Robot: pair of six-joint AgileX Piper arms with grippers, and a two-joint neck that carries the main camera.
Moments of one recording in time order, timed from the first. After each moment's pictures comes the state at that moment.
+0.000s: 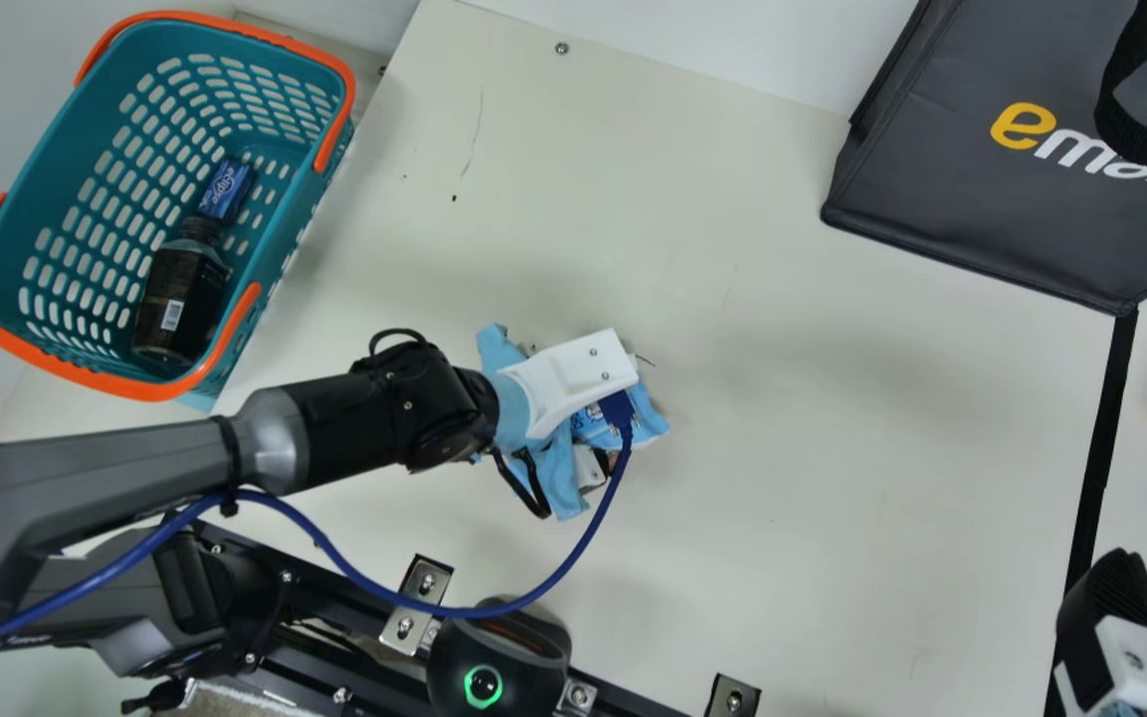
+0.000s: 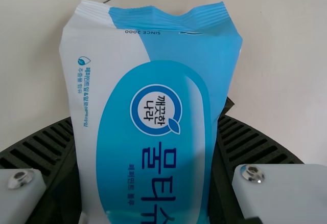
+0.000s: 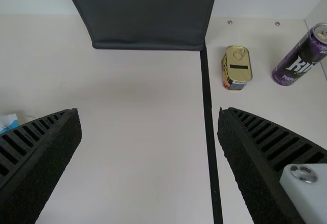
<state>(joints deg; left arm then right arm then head) -43.6 89.7 -44.2 -8.0 25.8 8.0 0.7 42.6 -69.8 -0.8 69.4 0.0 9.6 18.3</state>
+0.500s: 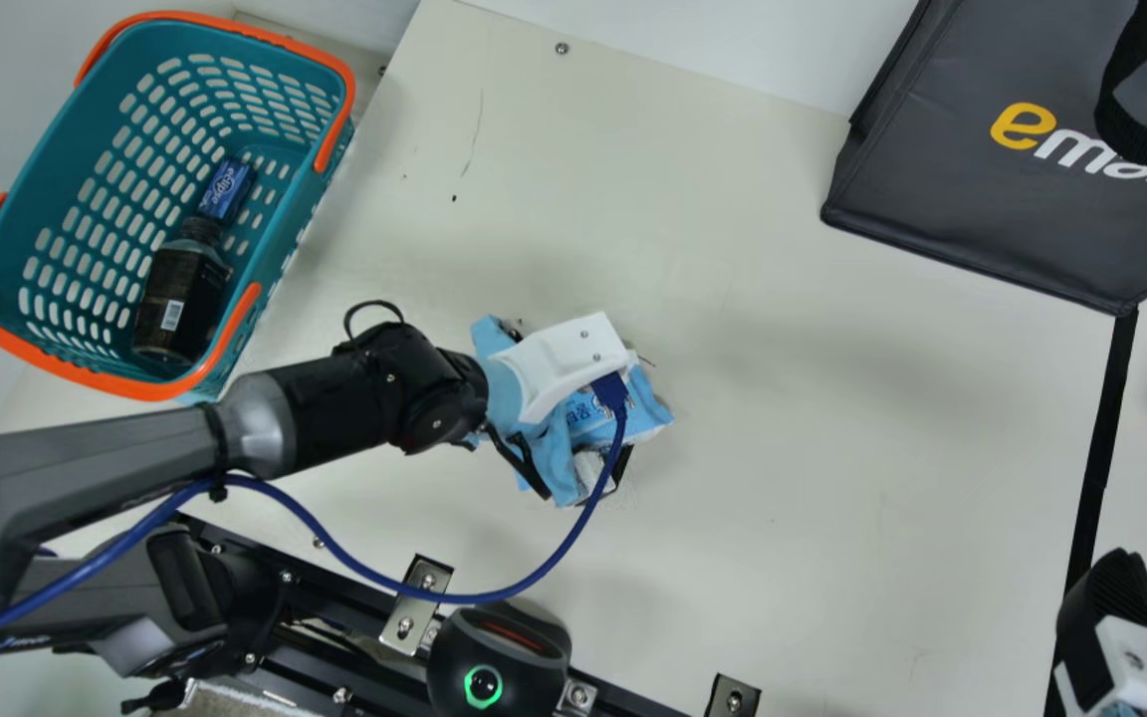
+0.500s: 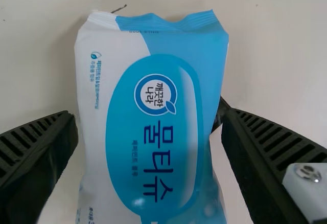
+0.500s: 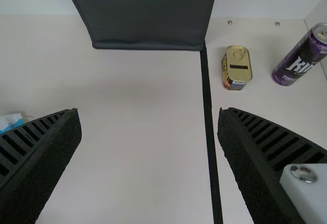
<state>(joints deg) -39.9 87.9 -44.3 -16.9 27.3 16.1 0.7 42.6 -69.8 -0.8 69.4 0.0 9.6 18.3</state>
